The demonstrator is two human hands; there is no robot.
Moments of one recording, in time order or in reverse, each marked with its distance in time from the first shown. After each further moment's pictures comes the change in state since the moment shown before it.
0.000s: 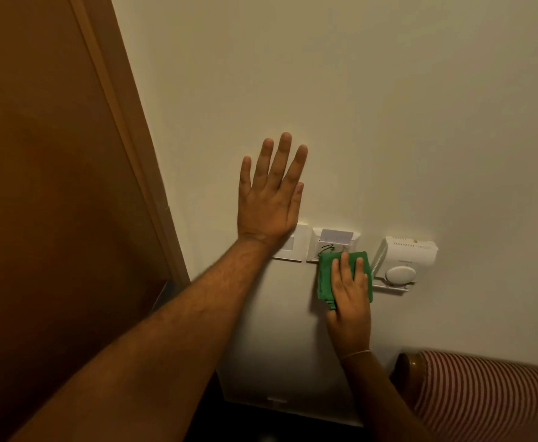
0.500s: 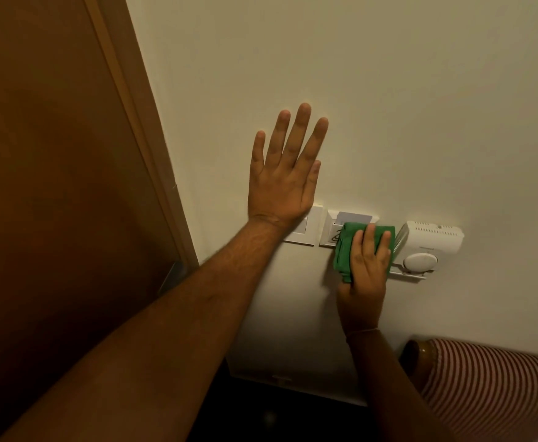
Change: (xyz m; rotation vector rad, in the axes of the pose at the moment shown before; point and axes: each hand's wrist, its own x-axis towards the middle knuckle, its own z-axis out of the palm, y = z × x) left_hand 0.000 0.001 0.001 0.019 0.042 -0.015; right_hand 0.022 -0.015 0.006 0.051 0.214 0.058
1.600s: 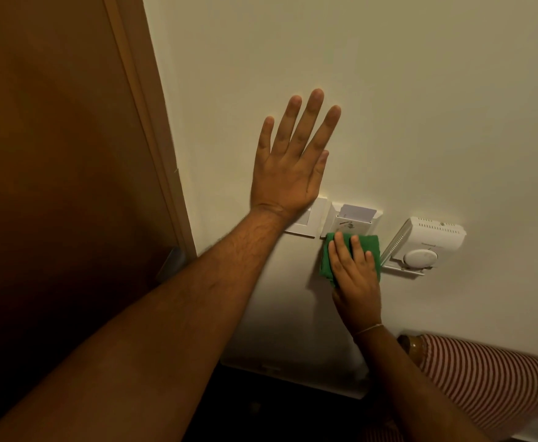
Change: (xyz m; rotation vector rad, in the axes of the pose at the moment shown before) left_hand -0.002 0.002 -0.007 0.003 0.013 -0.008; right_hand -0.016 0.024 -0.006 -0.200 -0.292 -0.290
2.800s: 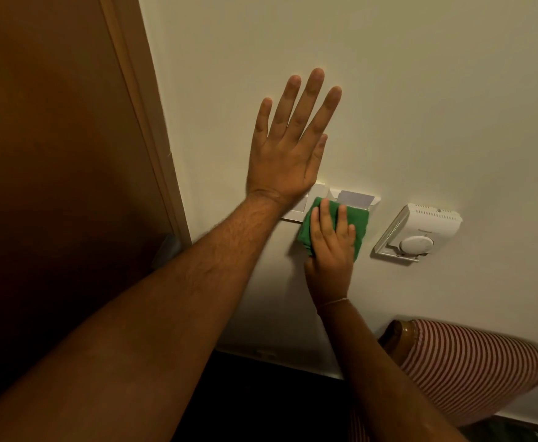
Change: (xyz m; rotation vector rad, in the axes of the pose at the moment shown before) left_hand 0.000 0.001 -0.005 0.024 0.009 -0.014; right_hand 0.041 -0.055 0.006 0.096 0.178 0.159
